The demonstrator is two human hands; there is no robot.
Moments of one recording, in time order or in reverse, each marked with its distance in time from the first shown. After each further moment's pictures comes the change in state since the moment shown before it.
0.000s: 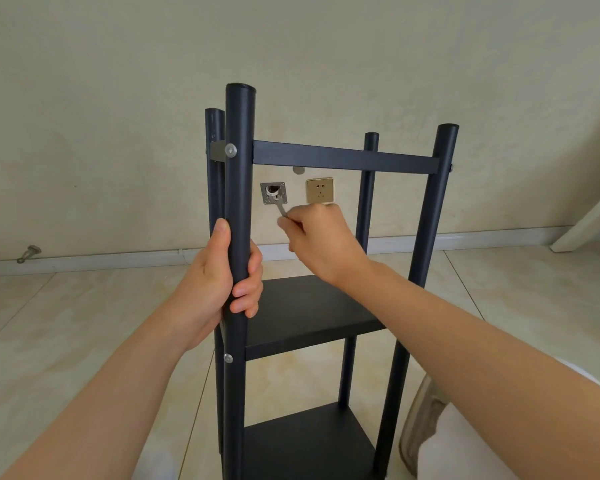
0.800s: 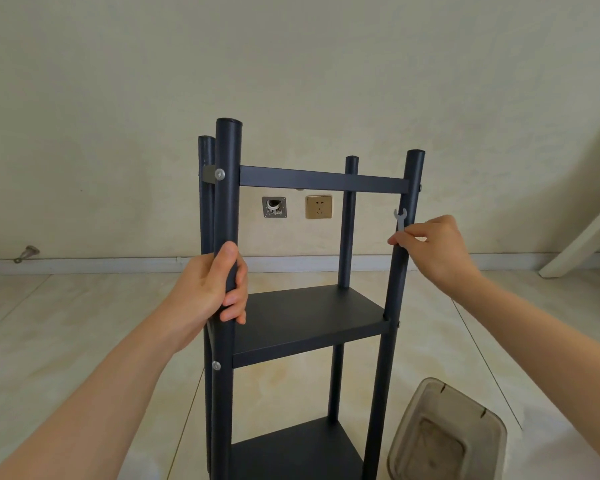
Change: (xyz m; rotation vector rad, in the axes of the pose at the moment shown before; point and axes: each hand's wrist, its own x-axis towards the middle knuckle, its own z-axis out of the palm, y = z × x) left_hand -0.003 -0.007 -0.023 0.097 0.039 0.107; right_hand -0.036 0.083 -0.098 -0.044 0.175 0.459
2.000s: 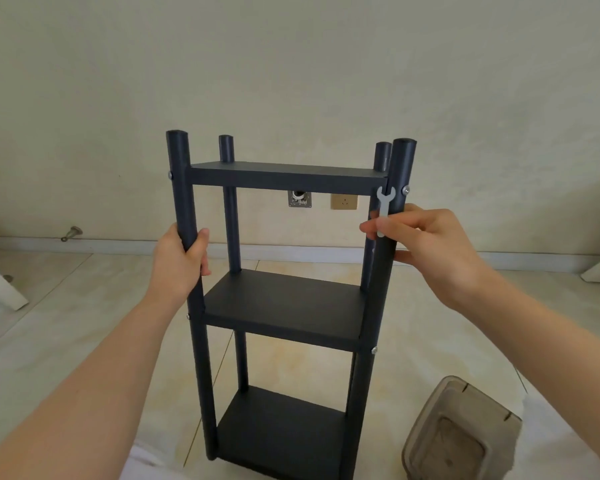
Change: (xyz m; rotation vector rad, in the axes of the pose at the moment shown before) left_hand 0.022 -0.045 -0.070 0.463 0.677 0.008; right_hand -0.046 -0.061 0.008 0.581 -0.268 -0.084
